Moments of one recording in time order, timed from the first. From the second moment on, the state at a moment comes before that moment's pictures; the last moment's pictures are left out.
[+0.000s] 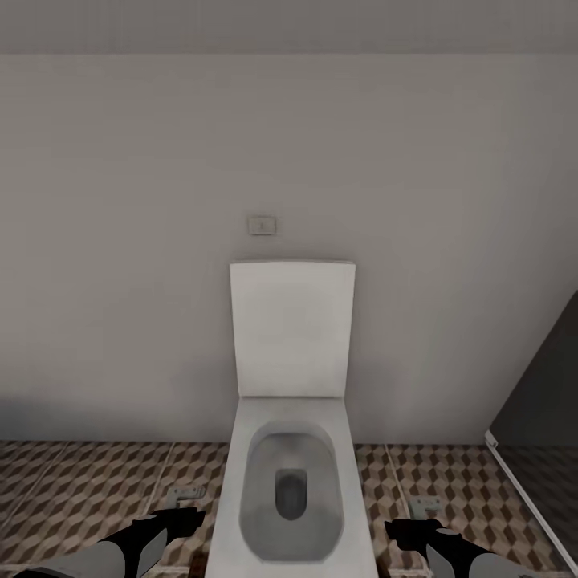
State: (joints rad) left arm -0.66 0.05 -0.23 0.00 0.29 0.00 -0.04; right arm -0.64 -0.10 -0.26 0.03 0.26 -0.06 0.07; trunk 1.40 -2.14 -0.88
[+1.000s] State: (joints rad) left arm -0.66 0.05 -0.23 0.00 0.29 0.00 -0.04; right arm -0.64 -0.10 -0.26 0.03 0.26 -0.06 0.07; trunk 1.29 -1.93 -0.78
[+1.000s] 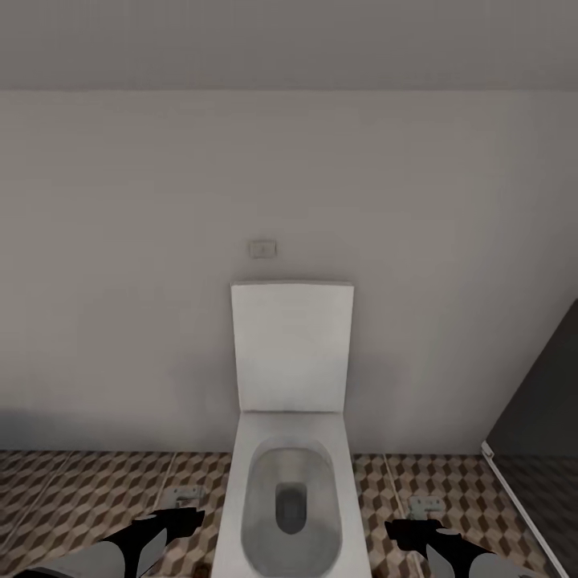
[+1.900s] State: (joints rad) left arm -0.66 0.05 -0.23 0.00 0.29 0.00 -0.04; right arm -0.64 -0.10 -0.26 0.03 0.26 -0.06 0.07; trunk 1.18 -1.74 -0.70
